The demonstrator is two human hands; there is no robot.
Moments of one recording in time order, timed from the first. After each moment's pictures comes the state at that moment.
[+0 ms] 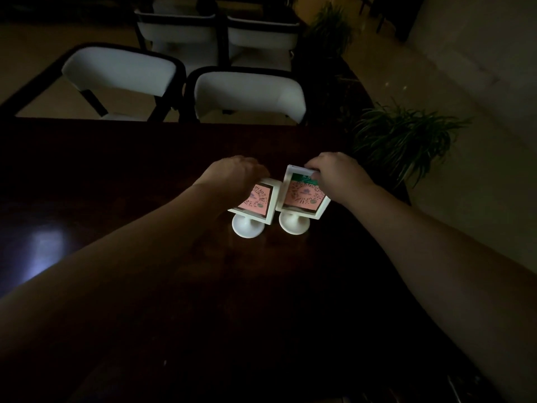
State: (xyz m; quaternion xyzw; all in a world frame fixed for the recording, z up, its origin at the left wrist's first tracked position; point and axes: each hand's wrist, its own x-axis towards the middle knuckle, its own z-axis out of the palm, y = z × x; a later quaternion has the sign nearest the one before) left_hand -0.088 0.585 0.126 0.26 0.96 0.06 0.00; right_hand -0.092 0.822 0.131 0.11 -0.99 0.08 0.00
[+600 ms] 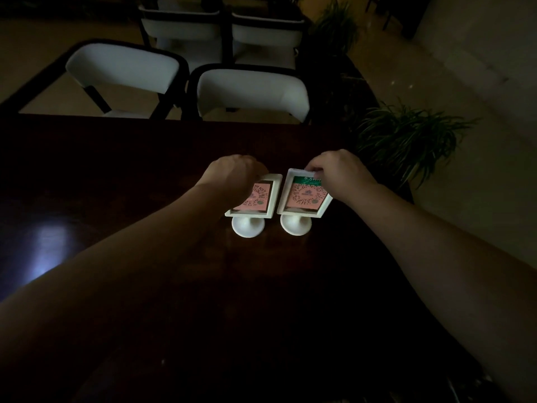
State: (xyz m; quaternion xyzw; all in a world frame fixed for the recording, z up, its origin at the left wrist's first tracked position) left_hand -0.089 0.590 0.119 0.20 0.98 0.09 0.00; right_hand -0.094 0.825 0.131 0.12 -0.99 0.11 0.01
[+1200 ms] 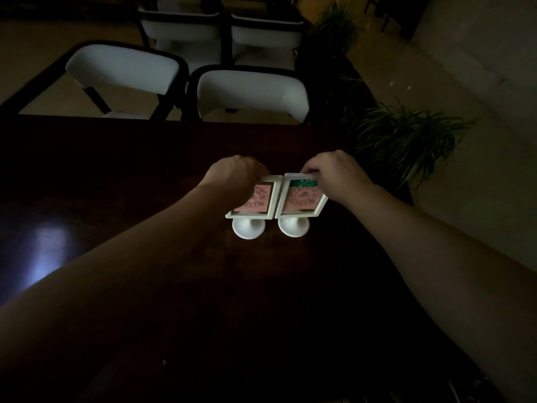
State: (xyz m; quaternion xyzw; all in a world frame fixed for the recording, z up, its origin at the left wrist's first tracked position) left_hand -0.088 0.590 0.117 0.19 0.98 0.10 0.01; right_hand -0.090 0.816 0.132 0.14 -0.98 0.12 0.02
